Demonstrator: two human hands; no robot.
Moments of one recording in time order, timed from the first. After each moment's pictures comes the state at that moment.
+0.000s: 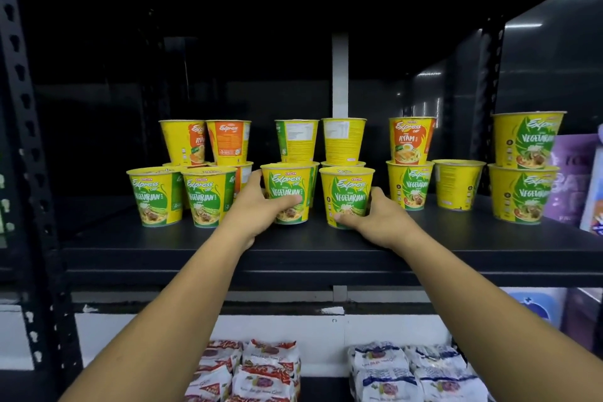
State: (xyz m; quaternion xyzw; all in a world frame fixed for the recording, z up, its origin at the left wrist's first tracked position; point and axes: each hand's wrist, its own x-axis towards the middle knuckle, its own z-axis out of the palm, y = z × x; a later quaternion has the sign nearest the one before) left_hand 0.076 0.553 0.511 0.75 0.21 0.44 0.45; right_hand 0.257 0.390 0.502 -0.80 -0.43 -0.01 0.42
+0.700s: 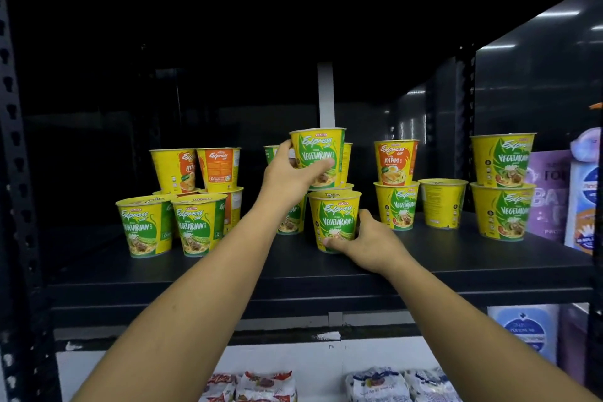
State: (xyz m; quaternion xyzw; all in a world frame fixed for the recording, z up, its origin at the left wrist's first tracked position) left_hand 0.133 0.512 0.591 0.76 0.14 0.51 0.38; right_hand 0.256 0.388 0.499 -0.80 -0.43 -0.04 0.41
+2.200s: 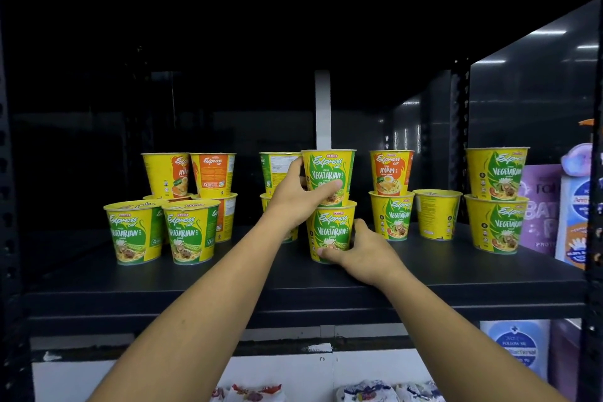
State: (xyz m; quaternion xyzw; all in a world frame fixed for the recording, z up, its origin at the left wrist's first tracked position) left_hand 0.145 0.504 0.579 0.80 0.16 0.43 0.38; right_hand 0.263 0.393 0.497 -0.80 -0.43 -0.04 0.41
